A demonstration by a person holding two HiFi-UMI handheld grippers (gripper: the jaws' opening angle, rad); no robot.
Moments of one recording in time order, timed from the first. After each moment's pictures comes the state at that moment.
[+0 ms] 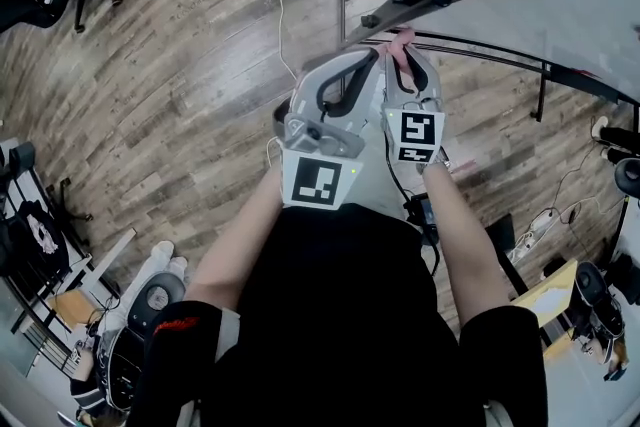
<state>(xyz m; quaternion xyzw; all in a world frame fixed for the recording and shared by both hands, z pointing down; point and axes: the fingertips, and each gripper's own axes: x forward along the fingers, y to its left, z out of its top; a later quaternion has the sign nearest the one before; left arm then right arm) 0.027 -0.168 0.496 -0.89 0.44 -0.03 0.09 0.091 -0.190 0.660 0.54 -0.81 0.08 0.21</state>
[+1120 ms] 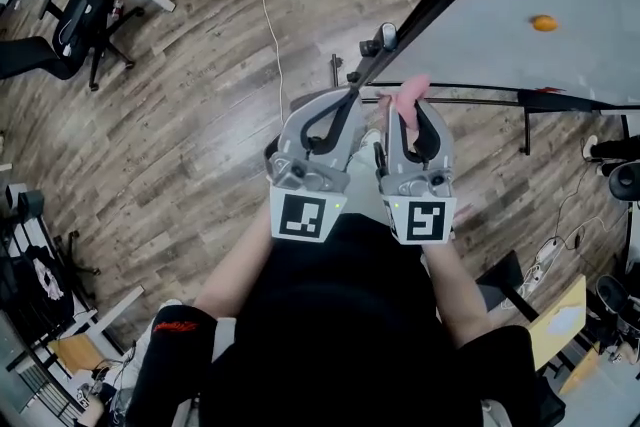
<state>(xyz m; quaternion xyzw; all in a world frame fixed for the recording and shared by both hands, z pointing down) 0.010 -0.160 0.392 -0.89 0.43 0.03 0.16 0.070 -0.154 0.405 0.57 -0.82 -0.10 -0.01</state>
